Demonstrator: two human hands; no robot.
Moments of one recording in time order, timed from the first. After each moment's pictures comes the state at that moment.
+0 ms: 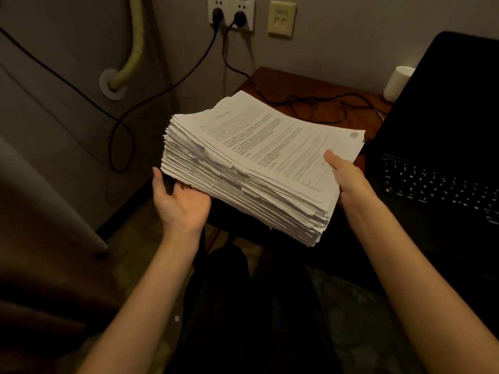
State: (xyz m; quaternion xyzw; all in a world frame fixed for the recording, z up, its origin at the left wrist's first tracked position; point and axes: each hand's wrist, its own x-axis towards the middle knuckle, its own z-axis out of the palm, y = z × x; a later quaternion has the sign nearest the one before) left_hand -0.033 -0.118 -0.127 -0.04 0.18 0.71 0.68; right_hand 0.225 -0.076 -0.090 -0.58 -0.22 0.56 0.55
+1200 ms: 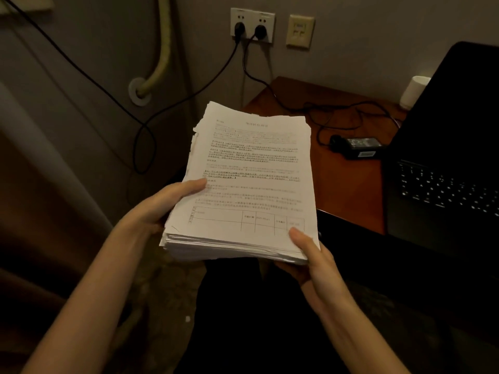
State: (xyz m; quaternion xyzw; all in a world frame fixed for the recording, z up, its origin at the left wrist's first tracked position) left_hand -0.122 -0.142 -0.098 0.39 0.52 0.30 0.70; right_hand 0.141 -0.226 -0.122 -0.47 -0.26 0.67 0.50
